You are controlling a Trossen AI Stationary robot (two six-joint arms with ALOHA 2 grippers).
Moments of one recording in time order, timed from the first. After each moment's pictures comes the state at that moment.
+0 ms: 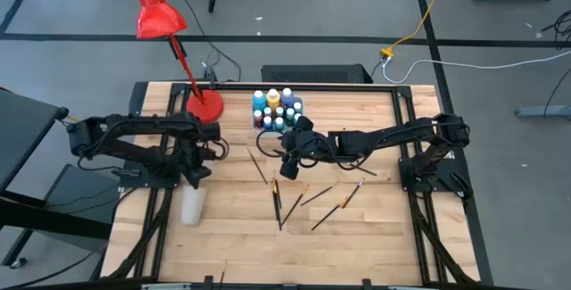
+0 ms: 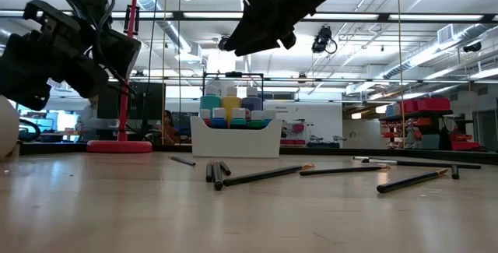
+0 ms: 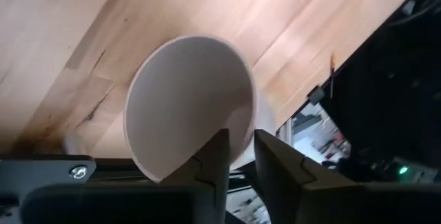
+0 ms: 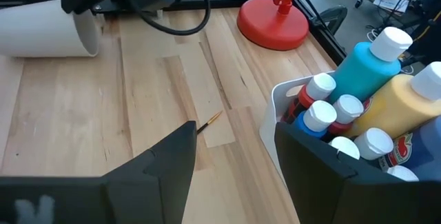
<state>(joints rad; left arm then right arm) 0.40 1.23 0.58 -1.20 0.71 -0.19 0.04 1.72 1.22 -0.06 0.37 0.07</state>
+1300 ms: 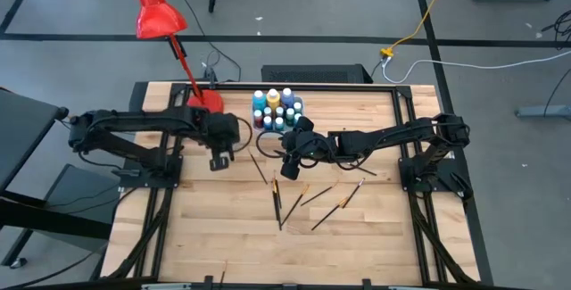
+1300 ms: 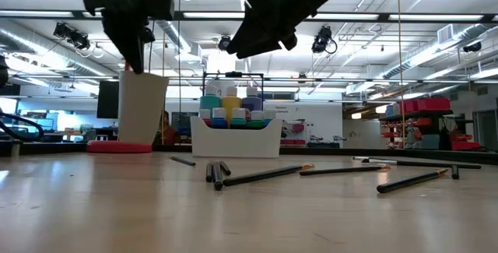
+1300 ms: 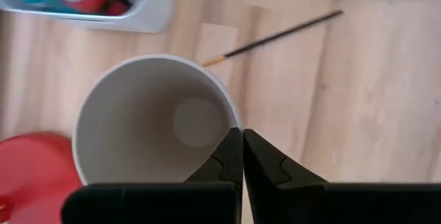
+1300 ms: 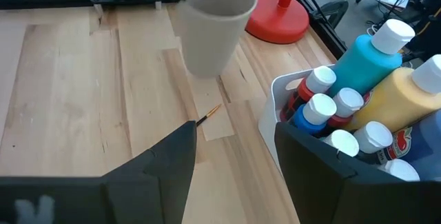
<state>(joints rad) 0.13 1.23 1.04 -1.03 -0.12 0.00 0.04 1.72 1.22 -0.08 0.37 0.07</state>
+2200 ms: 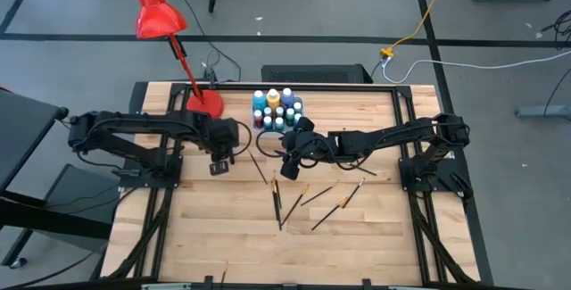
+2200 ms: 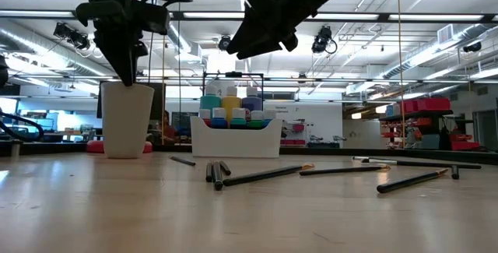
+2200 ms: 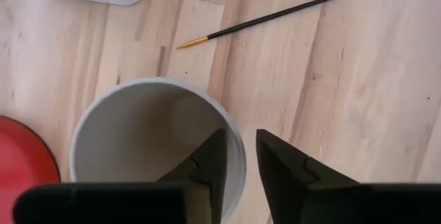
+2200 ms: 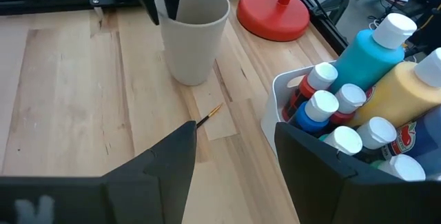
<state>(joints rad) 0.12 1.23 0.95 -0.97 -0.07 -0.07 0.04 1.72 1.22 -0.08 0.37 0.10</state>
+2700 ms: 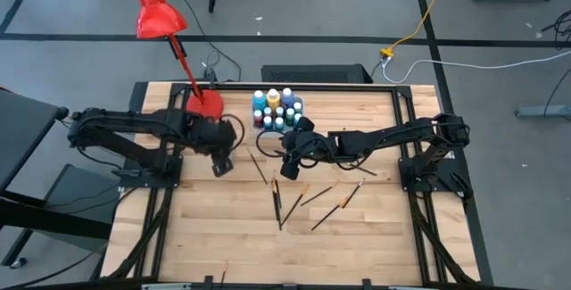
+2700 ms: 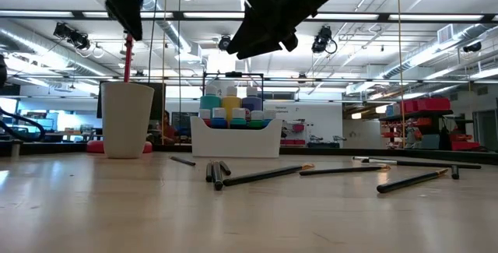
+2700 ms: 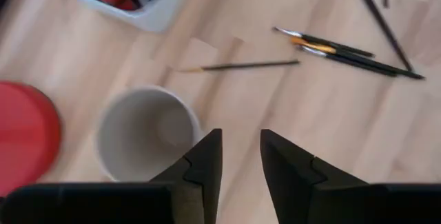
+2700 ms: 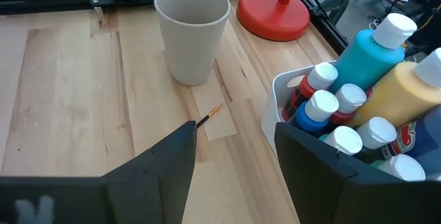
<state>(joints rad) -0.06 1.22 1.21 -1.15 -0.20 -0.48 0.04 1.72 1.22 -0.08 0.37 0.10</state>
